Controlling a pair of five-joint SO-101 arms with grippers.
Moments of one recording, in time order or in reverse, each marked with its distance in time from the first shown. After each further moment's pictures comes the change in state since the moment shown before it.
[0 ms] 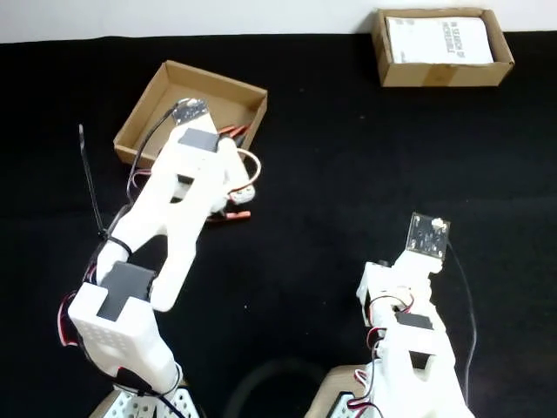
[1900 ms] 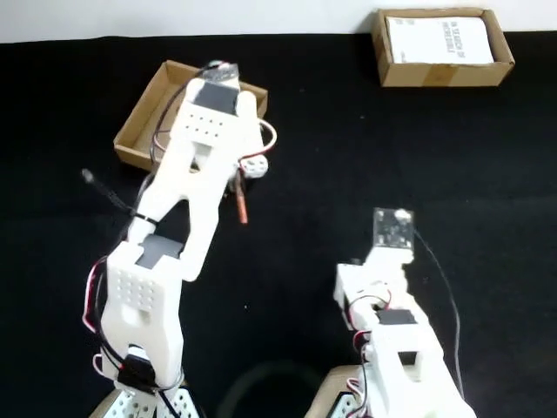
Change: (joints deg) left arm 1.5 17.8 -41.8 25.5 -15.1; right arm -13.0 -2.3 -2.3 4.2 0.0
